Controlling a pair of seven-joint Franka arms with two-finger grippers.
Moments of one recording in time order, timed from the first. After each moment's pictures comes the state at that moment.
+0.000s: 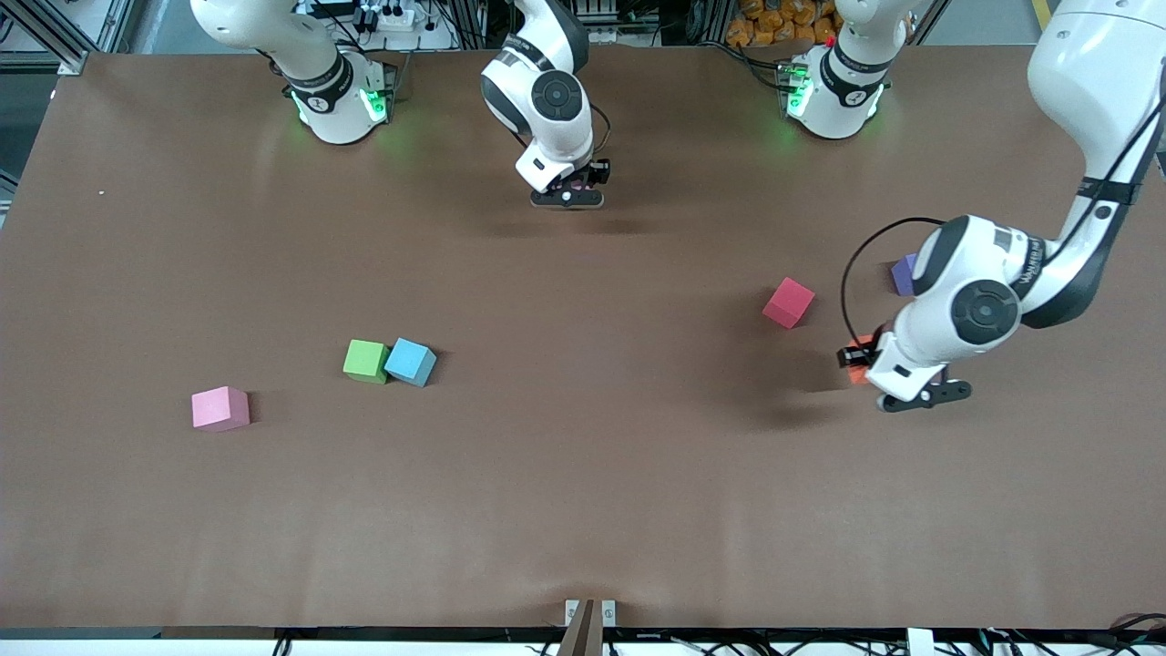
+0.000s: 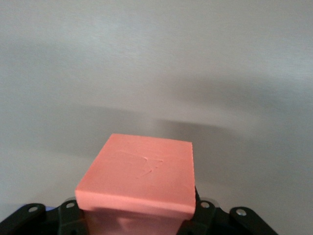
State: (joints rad) left arm 0.51 0.52 -0.74 -1.90 0.46 2.10 -0.66; right arm 1.10 0.36 -0.02 -2.13 0.33 2.39 0.86
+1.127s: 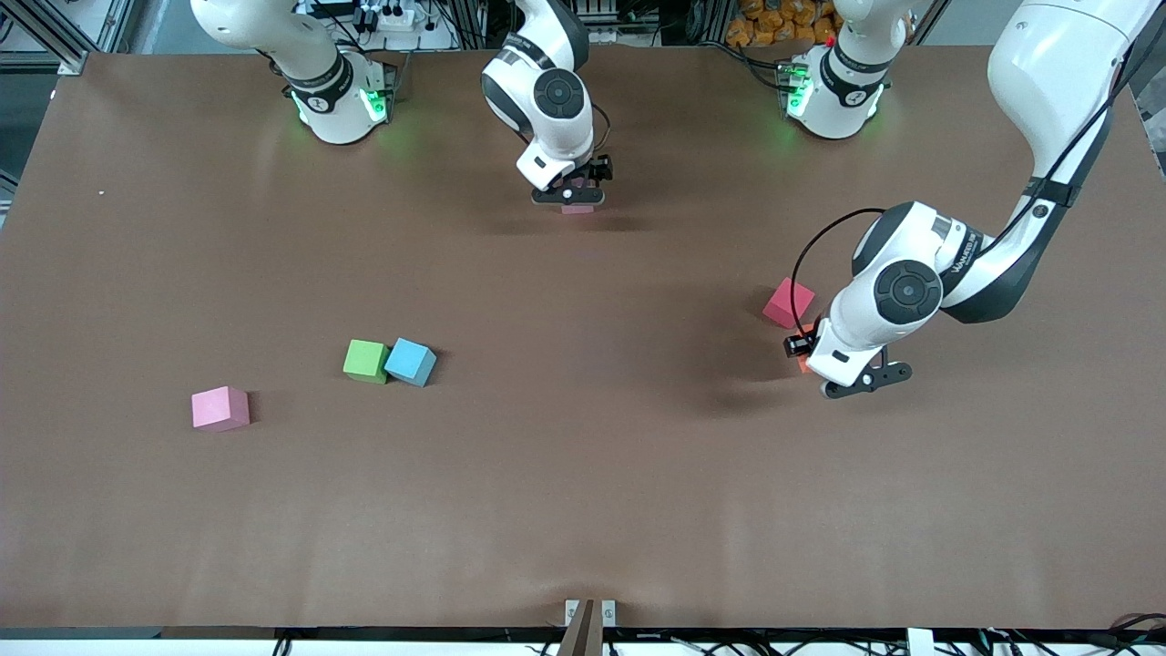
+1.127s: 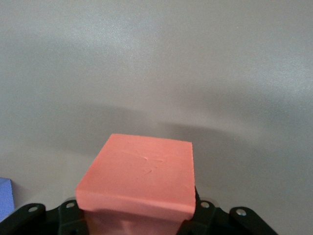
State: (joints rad) left arm 0.44 0.53 -0.79 -1.91 0.46 2.10 -0.82; right arm 1.11 0.36 -0.02 -2.14 0.32 2.39 0.86
